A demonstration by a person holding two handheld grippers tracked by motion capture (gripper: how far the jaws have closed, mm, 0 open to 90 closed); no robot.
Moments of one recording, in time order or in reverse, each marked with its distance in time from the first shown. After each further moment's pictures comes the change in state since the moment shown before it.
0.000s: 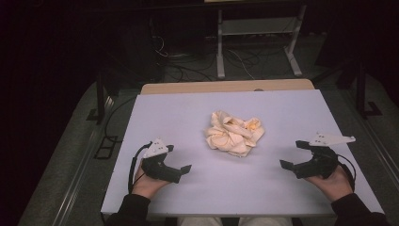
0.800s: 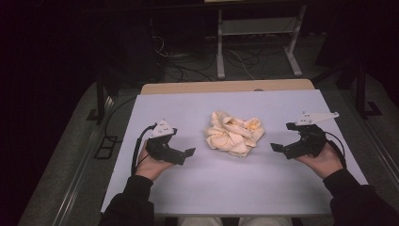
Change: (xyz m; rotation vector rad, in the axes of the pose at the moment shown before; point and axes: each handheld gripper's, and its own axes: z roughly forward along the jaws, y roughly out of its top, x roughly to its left) left arm 0.017 0.049 0.012 0.000 0.018 0.045; right arm -0.010 0.055 0.024 0.052 0.000 -0.092
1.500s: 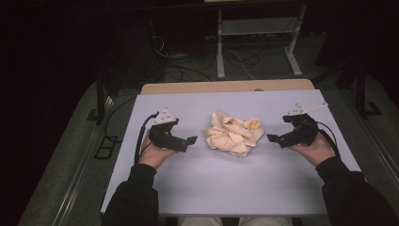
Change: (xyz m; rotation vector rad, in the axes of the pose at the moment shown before) left arm 0.019 0.020 0.014 -0.012 0.021 -0.014; right arm -0.025 0.011 0.026 0.035 -0.028 0.014
